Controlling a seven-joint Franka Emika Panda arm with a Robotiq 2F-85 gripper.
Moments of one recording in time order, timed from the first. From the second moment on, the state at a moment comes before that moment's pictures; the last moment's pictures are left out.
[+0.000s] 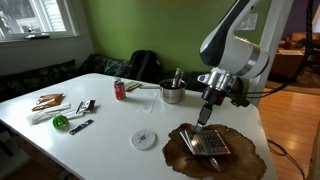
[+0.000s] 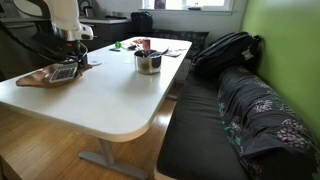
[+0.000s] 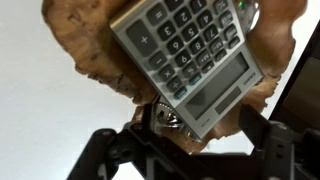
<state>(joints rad) 0.16 0.32 0.22 -2.41 1.18 2.71 -1.19</state>
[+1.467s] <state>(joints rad) 0.15 0.28 0.24 -2.48 0.52 2.64 -0.75</state>
